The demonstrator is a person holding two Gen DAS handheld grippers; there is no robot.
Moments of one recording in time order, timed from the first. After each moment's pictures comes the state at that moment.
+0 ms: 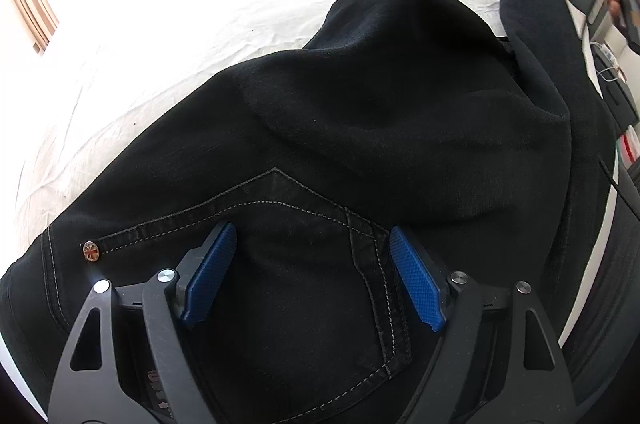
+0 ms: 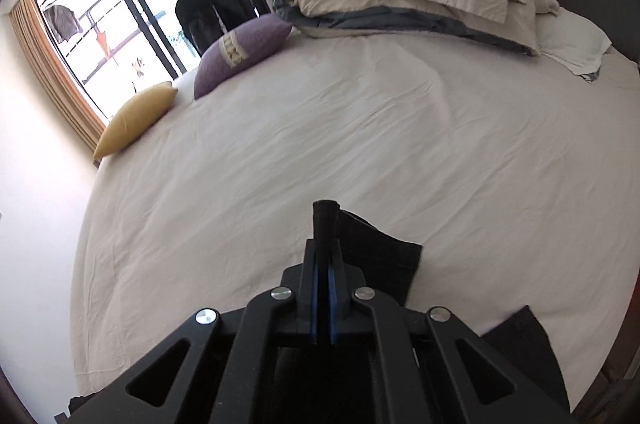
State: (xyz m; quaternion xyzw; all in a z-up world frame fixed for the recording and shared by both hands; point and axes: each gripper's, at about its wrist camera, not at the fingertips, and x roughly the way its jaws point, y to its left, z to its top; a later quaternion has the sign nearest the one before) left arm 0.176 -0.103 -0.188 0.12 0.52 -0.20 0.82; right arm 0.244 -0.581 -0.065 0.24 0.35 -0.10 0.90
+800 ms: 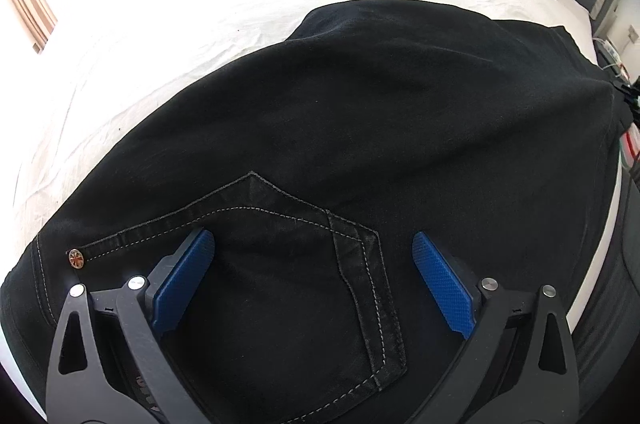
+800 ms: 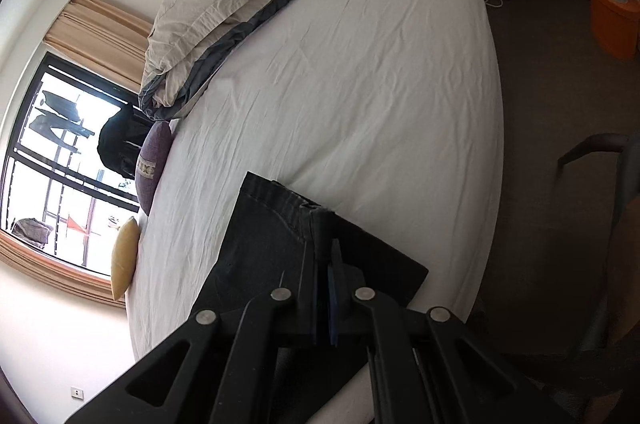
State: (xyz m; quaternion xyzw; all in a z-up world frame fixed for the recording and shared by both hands) left arm 0.175 -0.116 -0.194 0.14 0.52 -0.21 0.82; right arm 0.022 -0.686 -0.191 0.54 0.29 -0.21 0.76
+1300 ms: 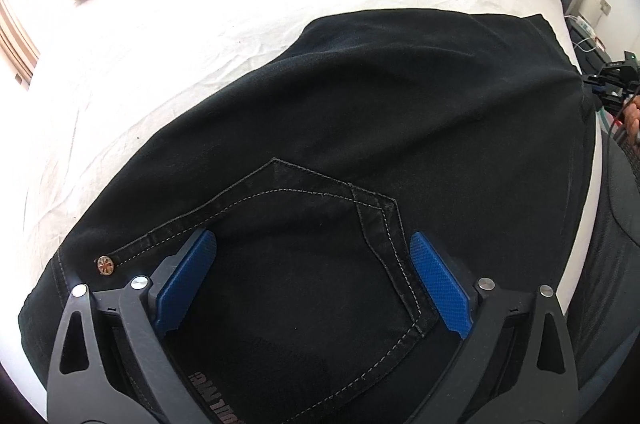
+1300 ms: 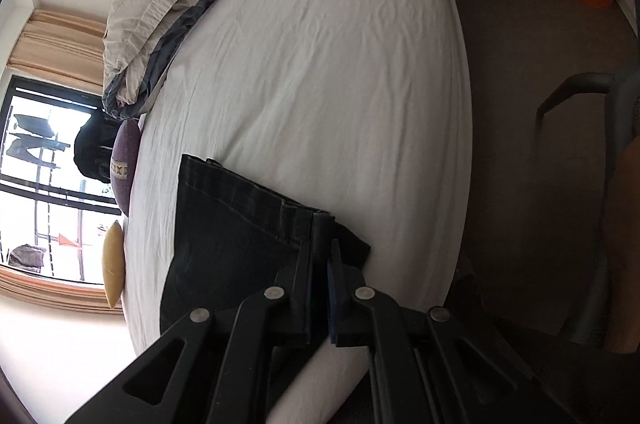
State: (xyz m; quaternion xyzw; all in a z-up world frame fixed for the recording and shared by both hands) left arm 0.169 -0.093 -0.175 0.16 0.50 -0.25 0.81; right arm 0.005 -0.698 -0.216 0.55 0.33 -0.24 0.73
